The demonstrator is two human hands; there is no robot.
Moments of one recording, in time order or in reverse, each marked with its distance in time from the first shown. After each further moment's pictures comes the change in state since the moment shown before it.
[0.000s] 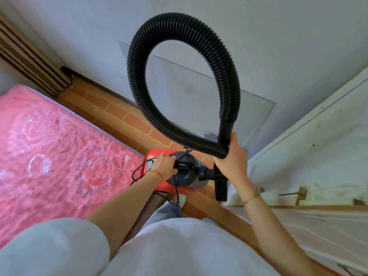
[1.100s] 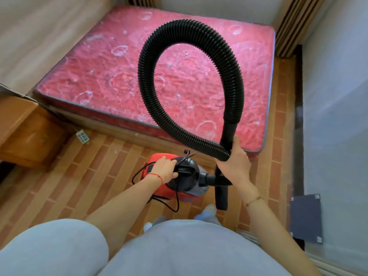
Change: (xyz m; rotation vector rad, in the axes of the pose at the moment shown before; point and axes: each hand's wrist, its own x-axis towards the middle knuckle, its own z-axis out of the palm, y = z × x) left_hand -0.418 0.135 0.227 -0.623 0.091 -1.107; right_hand -0.257 -0.065 0.064 -0.027 -0.960 -0.907
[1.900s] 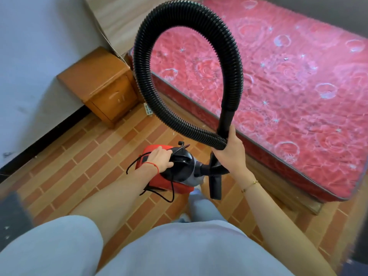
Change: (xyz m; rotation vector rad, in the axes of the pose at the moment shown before) left_hand -0.152 -0.328 0.037 -0.230 0.012 -0.425; right_hand -0.001 -0.252 0.275 0.069 -0.359 -0.280
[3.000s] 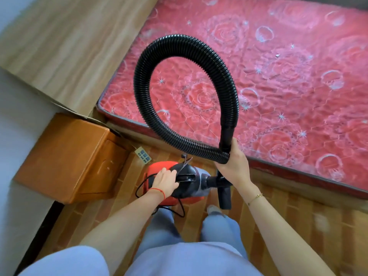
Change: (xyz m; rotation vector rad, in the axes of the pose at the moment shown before) left_hand 0.357 -0.215 -0.145 0.221 -0.094 0.288; right_hand 0.352 -0.070 0.175 0.006 0.202 0.318
